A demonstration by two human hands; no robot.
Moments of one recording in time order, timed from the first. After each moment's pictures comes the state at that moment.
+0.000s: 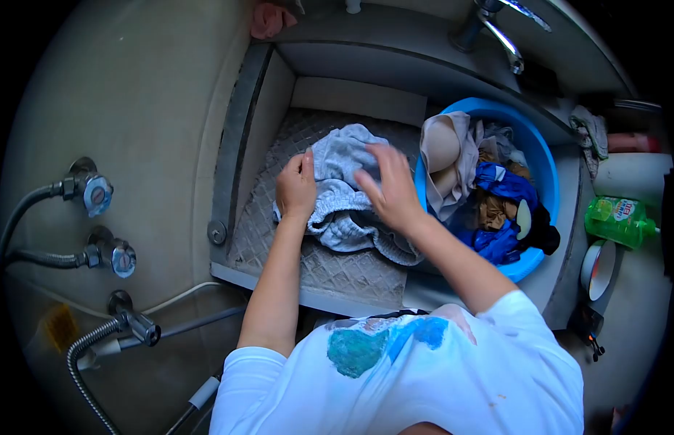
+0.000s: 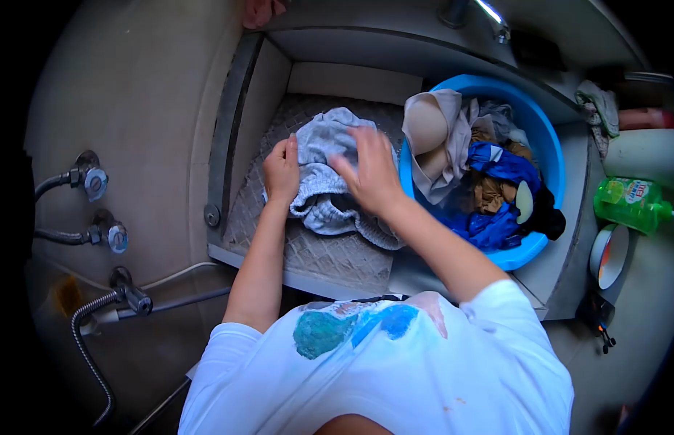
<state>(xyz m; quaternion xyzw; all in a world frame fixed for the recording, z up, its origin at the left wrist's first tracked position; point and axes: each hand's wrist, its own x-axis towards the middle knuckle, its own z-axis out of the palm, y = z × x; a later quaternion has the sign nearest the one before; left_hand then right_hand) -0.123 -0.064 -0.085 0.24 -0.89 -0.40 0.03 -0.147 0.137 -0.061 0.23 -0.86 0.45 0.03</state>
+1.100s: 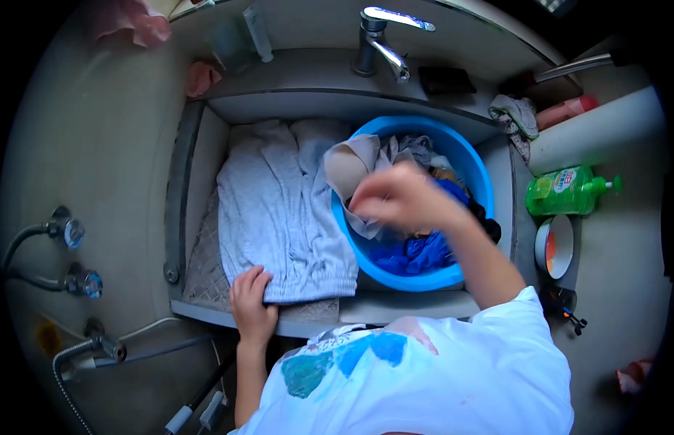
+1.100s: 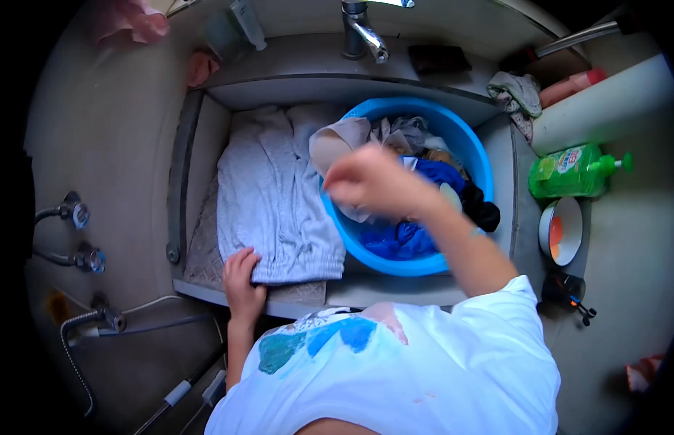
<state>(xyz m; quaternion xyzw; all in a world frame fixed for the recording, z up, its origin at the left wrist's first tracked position) 0.019 -0.009 -0.004 0.01 -0.97 -0.25 0.05 -0.185 0.274 0.076 0.30 -0.80 0.45 -0.24</state>
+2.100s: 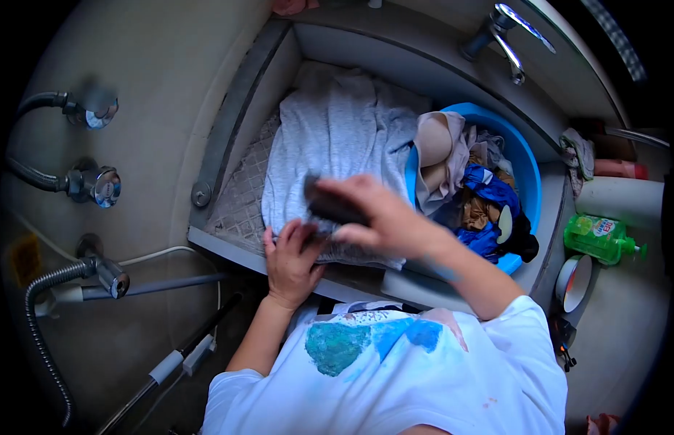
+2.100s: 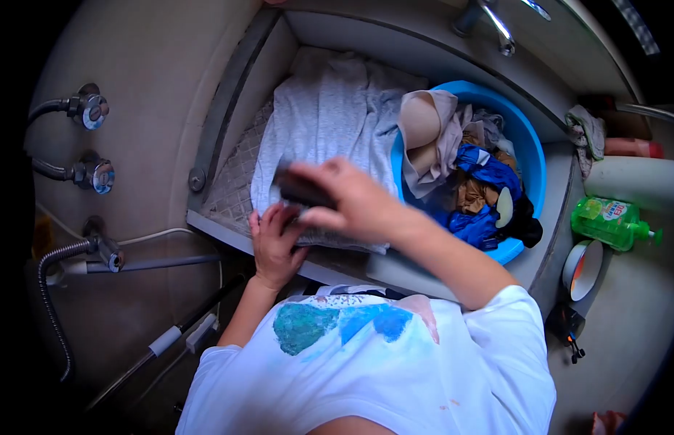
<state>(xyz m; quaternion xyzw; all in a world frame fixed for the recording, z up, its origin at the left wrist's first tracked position) 0.040 -0.012 -0.006 -0.01 -0.98 -0.21 0.06 -0.120 0.160 0.021 0.44 -0.73 0.46 -0.26</state>
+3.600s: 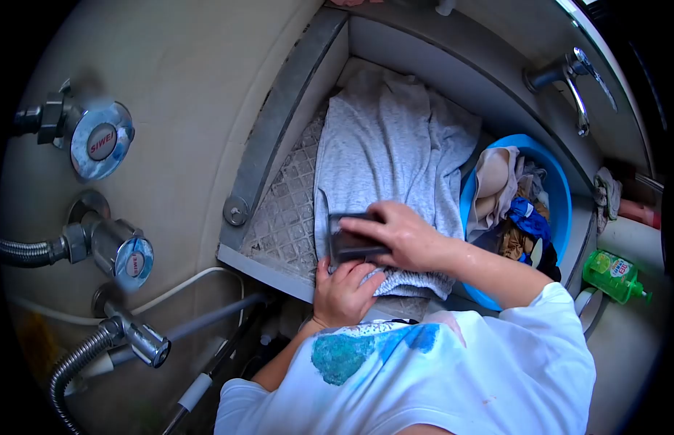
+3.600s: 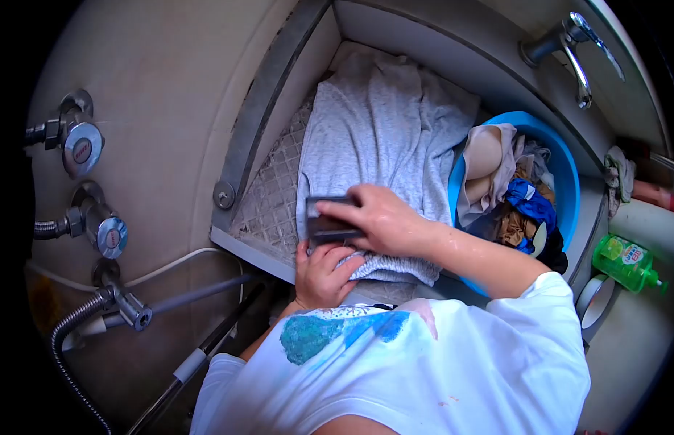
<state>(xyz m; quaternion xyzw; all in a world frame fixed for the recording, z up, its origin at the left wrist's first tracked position) 0.042 -0.025 -0.024 -0.05 -0.95 -0.31 0.00 -0.143 0.102 -0.043 0.56 -0.72 0.37 -0.19</state>
